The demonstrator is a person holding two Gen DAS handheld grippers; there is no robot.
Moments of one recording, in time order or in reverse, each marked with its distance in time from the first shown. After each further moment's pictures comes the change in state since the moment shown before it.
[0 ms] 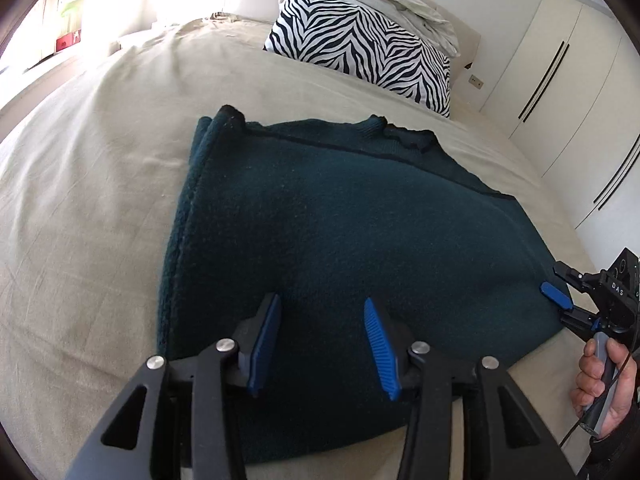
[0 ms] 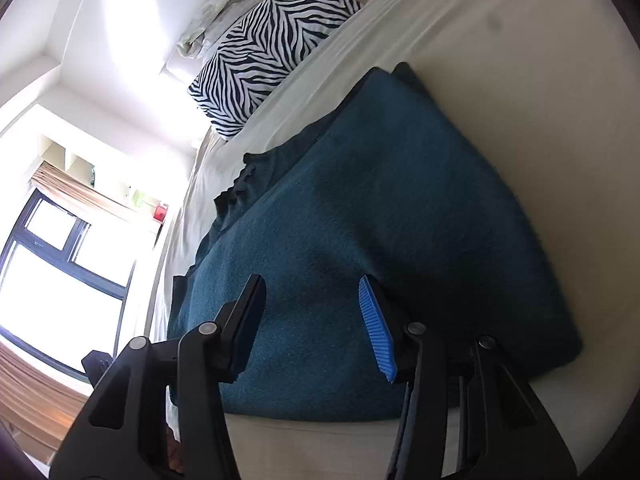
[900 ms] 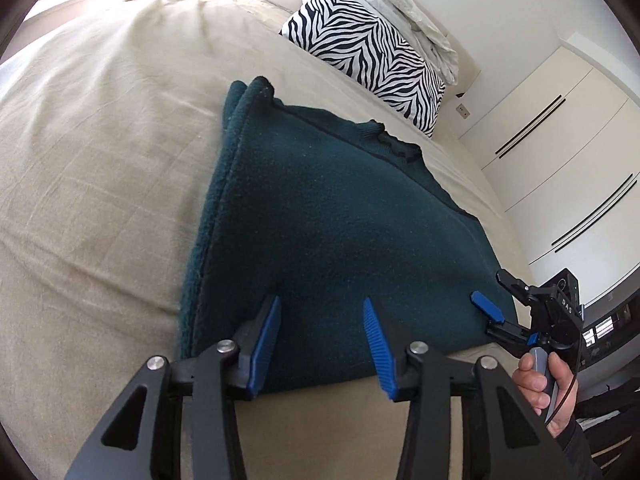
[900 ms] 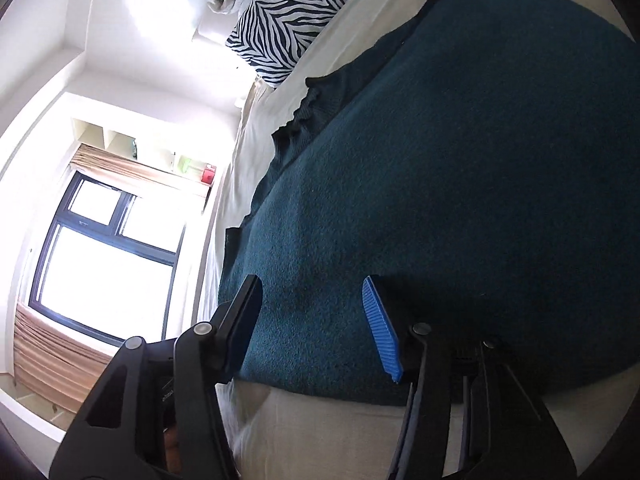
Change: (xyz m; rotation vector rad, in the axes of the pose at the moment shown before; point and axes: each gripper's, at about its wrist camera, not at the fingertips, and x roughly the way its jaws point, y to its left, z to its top) left arm -0.020 0.036 -0.022 -0.189 0.018 -0.198; right arm 0.042 0.035 -0.028 0.035 0.172 0.217
